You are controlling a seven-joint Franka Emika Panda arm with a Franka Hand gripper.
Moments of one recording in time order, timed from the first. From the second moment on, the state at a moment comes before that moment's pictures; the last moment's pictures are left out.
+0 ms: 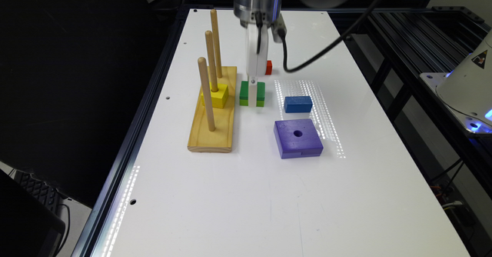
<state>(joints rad) -0.18 0.43 0.16 -2.26 -0.03 2.71 0.76</state>
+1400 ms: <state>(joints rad) -0.18 0.44 0.16 -2.24 -0.03 2.71 0.76</state>
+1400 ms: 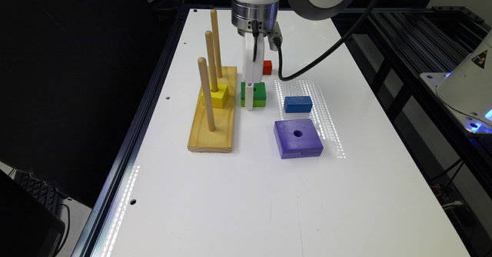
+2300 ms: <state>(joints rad) -0.18 0.39 0.16 -2.25 -0.03 2.66 0.76</state>
